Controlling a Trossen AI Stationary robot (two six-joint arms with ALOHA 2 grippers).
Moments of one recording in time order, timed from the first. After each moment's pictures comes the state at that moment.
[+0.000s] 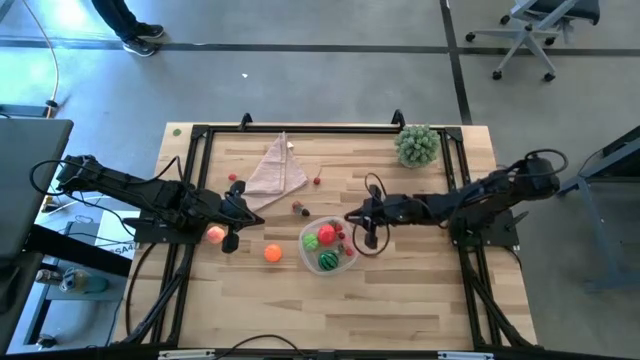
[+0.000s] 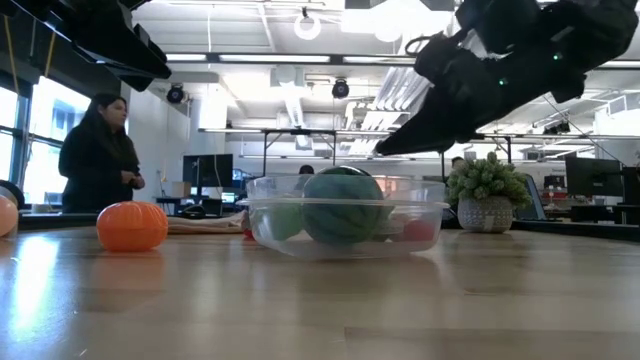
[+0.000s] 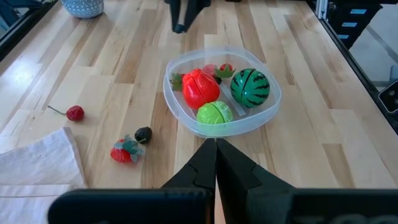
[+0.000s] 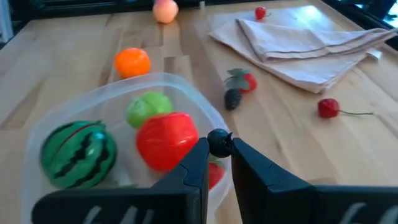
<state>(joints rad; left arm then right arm) -0.13 0.73 0.52 -0.35 -0.20 -0.16 0.09 1.44 0.50 0.49 0.16 0.11</state>
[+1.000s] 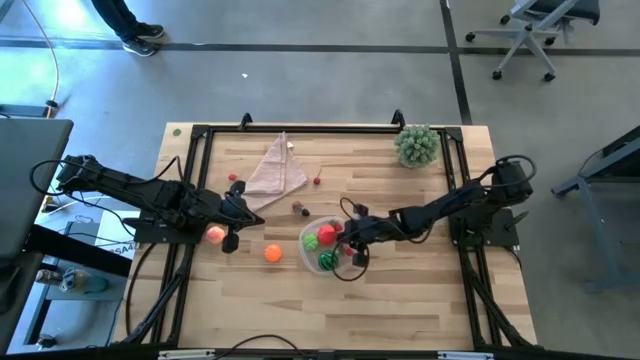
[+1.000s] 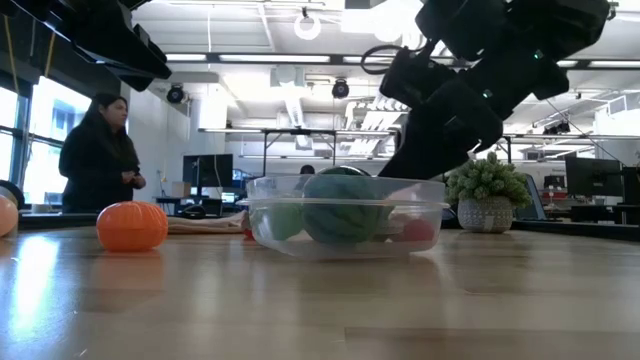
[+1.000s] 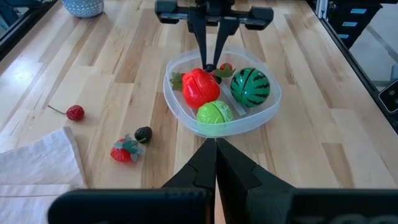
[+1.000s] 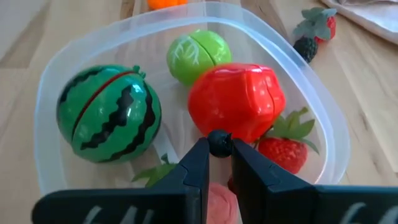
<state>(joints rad) -0.13 0.73 0.52 -0.35 -0.20 -0.16 0.20 1.68 0.73 0.27 0.17 0.15</state>
